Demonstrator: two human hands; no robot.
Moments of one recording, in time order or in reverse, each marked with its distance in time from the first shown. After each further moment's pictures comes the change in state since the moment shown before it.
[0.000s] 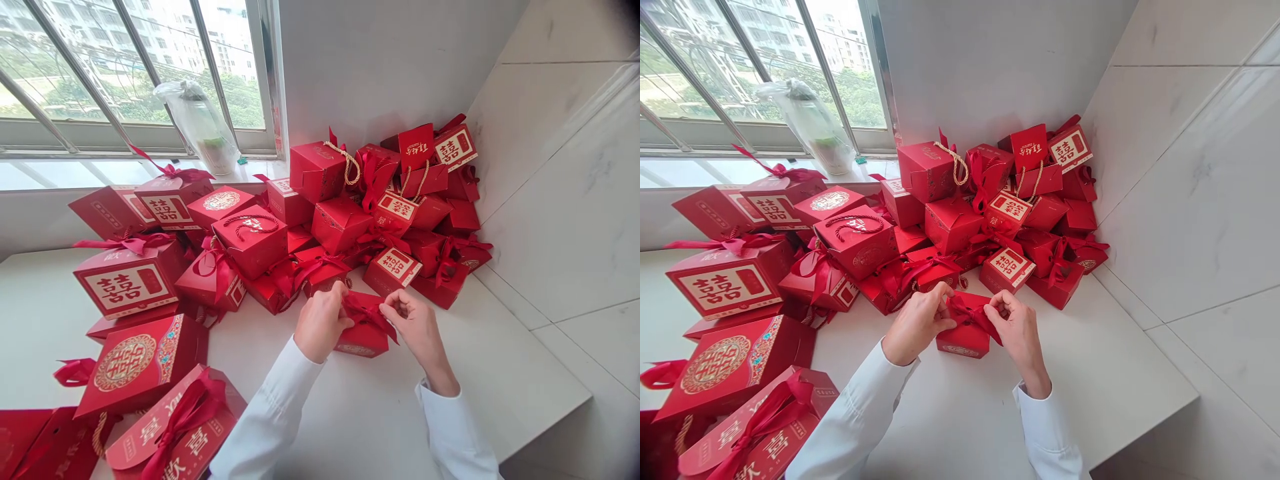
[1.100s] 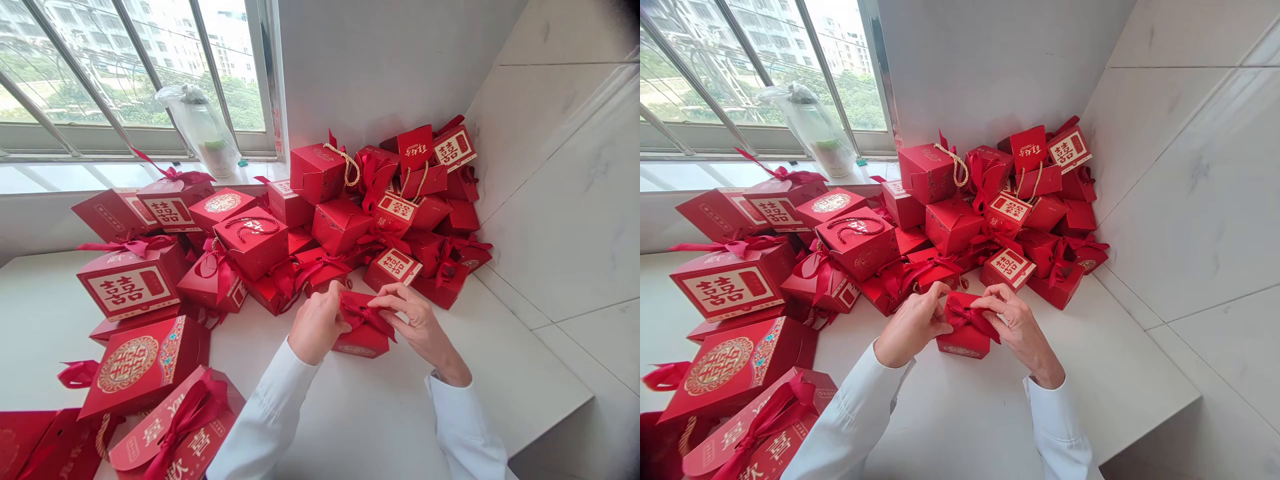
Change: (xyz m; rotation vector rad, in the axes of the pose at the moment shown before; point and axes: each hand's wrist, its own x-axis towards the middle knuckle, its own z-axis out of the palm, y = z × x) left_hand -0.005 0.000 -0.010 0.065 -0.057 -0.006; right_hand 0.007 -0.005 -0.019 -0.163 -0.252 -0.502
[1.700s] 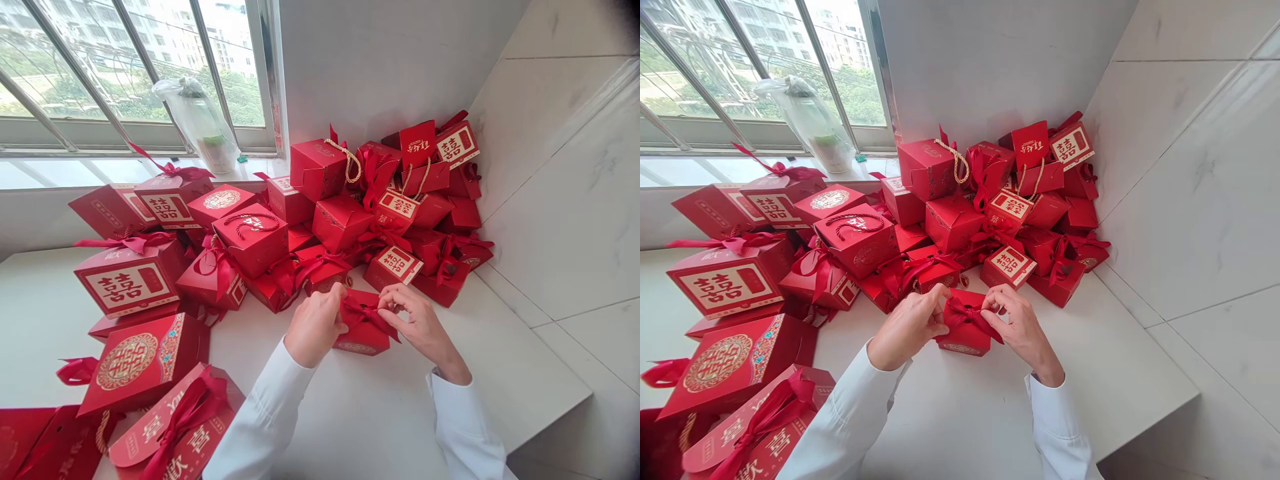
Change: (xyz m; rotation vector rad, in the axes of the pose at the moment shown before) left_hand -0.005 0.000 -0.004 0.057 -0.037 0.045; right_hand -0.001 0.001 0.002 0.026 0.019 0.172
